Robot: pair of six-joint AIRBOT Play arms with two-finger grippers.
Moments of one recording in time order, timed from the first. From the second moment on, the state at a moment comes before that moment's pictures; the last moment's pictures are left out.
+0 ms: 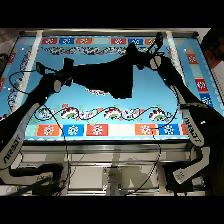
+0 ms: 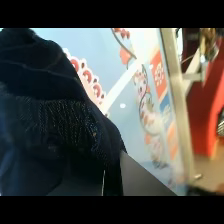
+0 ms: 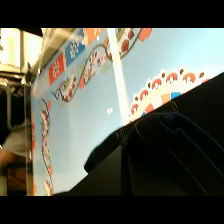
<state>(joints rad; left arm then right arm) -0.20 -1.48 1.16 1.54 -0.15 -2.89 0.28 -1.73 1.66 -1.13 0.45 2.13</state>
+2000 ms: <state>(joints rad) -0.14 -1.04 1.18 2.35 0.48 -2.90 -0.08 -2.12 1.94 -0.67 1.37 1.48</state>
